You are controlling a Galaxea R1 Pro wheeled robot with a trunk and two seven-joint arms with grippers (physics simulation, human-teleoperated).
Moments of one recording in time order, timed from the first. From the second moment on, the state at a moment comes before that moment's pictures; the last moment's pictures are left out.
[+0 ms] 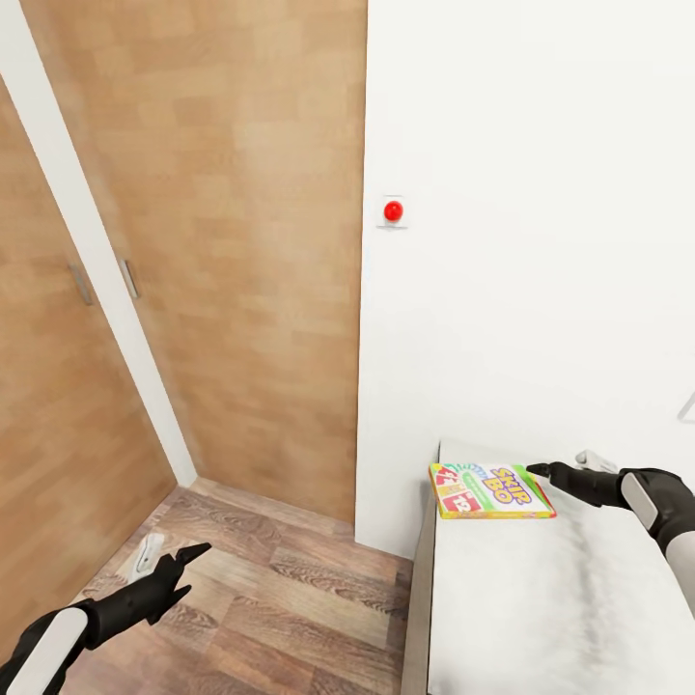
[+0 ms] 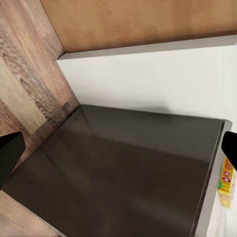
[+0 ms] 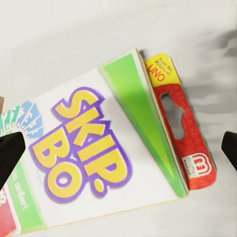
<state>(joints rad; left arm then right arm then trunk) -0.30 0.27 0.19 -0.88 1.05 0.76 -0.28 -0.91 -0.44 -0.23 -0.40 -0.20 0.63 0.45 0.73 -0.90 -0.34</state>
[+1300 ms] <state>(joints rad) -0.30 0.27 0.20 -0.88 1.05 0.77 -0.27 -0.90 -0.44 -0.23 -0.40 -0.21 0.64 0.46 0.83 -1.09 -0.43</state>
